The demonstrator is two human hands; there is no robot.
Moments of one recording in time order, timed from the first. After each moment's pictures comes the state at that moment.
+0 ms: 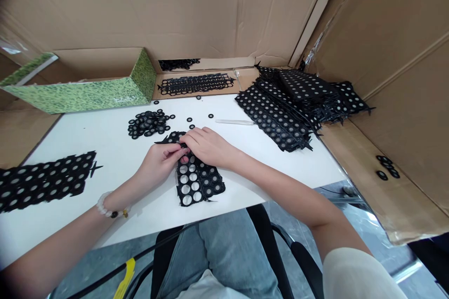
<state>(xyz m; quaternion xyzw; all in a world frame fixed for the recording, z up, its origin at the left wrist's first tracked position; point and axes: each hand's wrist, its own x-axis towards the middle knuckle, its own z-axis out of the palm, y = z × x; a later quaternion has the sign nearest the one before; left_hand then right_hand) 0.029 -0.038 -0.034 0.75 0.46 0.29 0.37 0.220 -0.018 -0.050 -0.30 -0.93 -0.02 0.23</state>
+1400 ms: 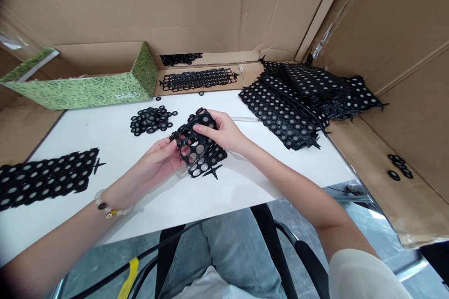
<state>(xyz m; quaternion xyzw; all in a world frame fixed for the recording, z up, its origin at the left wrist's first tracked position) 0.034 -0.045 -0.026 0.40 0.31 0.39 0.77 0.234 -0.014 -0.024 -0.34 -0.64 0.49 0.49</state>
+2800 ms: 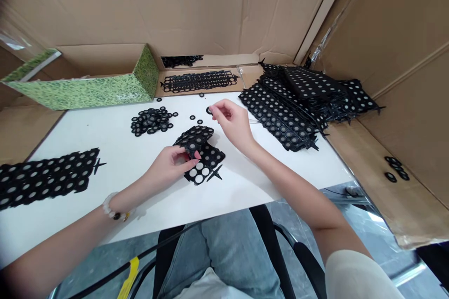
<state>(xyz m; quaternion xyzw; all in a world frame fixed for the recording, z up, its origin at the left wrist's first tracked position) 0.036 -0.048 -0.039 0.69 0.44 0.30 0.49 0.247 -0.003 -0.029 -0.48 -0.65 0.26 0.53</state>
